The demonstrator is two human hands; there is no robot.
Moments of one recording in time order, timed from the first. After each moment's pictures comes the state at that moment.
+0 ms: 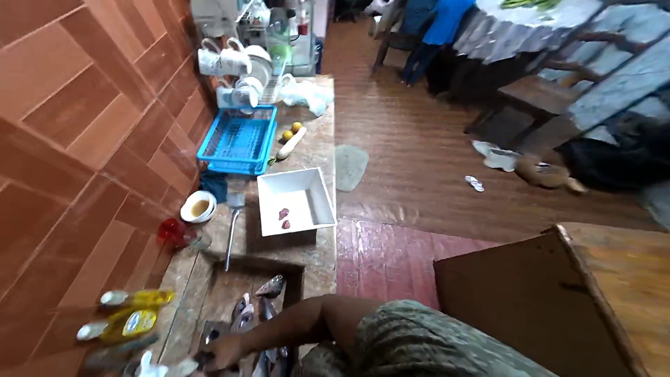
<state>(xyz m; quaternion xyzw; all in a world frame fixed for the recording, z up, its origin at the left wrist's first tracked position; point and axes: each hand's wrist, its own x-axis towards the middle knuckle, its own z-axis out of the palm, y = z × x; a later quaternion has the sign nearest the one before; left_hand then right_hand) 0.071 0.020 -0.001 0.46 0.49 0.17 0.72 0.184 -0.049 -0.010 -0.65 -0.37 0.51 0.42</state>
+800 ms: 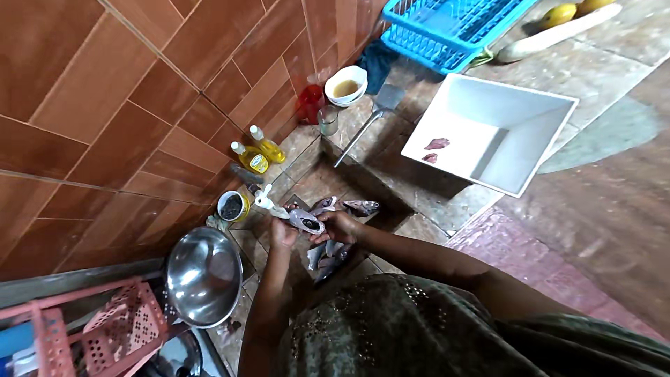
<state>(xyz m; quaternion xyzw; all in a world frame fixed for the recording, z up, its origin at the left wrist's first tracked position) 0.086 0.028 0.016 0.31 0.47 0.25 0.79 0.206 -0.117 -0.007 -0.37 0.01 0.71 0.60</state>
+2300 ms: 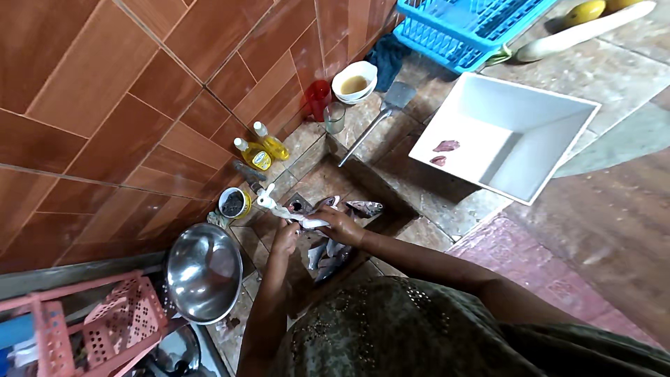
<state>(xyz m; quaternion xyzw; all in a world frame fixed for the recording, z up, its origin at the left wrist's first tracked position) 0.066 0.021 0.011 0.49 0.47 0.09 0.73 0.210 -0.121 -0.024 -0.64 -0.53 0.28 0.48</state>
